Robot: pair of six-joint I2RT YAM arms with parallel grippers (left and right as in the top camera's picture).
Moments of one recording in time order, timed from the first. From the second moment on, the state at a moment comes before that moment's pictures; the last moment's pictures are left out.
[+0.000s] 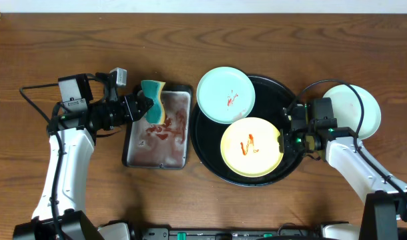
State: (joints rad) left arm 0.22 1.40 0.95 -0.56 0.86 -0.13; right arm 0.11 1.49 0.71 -0.44 -0.31 0.08
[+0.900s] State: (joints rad) left arm 0.07 1.40 0.93 -0.57 0.69 -0.11; right arm 0.11 1.49 0.68 -0.45 -0.31 0.08
